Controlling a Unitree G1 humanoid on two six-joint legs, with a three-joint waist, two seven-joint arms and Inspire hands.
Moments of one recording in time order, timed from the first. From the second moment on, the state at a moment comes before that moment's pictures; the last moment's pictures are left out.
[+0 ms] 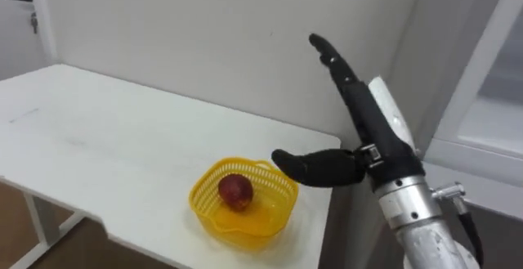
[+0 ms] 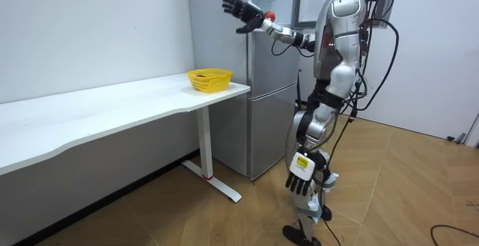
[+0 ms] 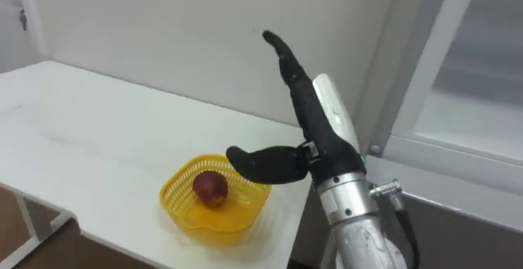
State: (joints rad) left arm 0.26 0.26 0.02 1.06 0.36 0.06 -0.13; right arm -0.33 -0.37 0.24 -0.22 -0.19 -0.13 -0.25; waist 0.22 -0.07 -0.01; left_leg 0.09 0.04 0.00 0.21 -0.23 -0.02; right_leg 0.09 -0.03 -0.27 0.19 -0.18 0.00
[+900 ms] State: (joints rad) left arm 0.24 0.25 -0.02 1.18 0.34 -0.01 -0.10; right arm -0.17 -0.37 -0.05 -0.44 -0.24 -0.27 -0.39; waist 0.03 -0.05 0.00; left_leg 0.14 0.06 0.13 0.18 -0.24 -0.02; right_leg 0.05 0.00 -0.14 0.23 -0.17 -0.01
